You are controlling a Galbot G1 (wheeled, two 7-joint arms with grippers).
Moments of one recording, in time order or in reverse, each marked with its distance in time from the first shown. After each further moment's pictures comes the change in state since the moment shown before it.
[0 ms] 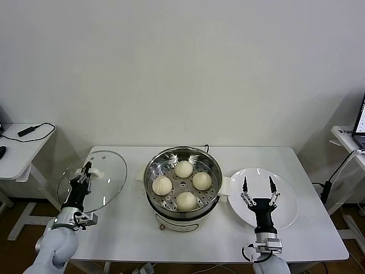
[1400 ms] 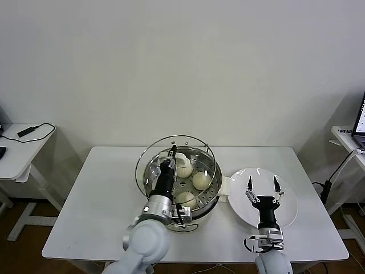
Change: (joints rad) left arm -0.217 -0.239 0.628 -0.300 0.390 0.449 0.382; right arm 0.040 0.017 0.035 -0.045 0.001 -0.080 0.002
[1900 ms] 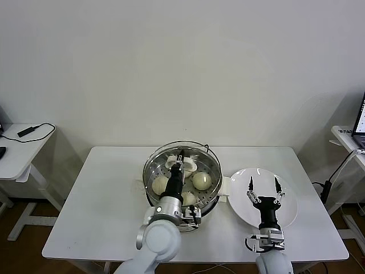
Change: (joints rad) left arm -0.024 -0.044 0.050 0.090 0.073 0.016 0.017; right arm 0.003 0.002 0.011 -0.008 0.003 -0.007 -0.001
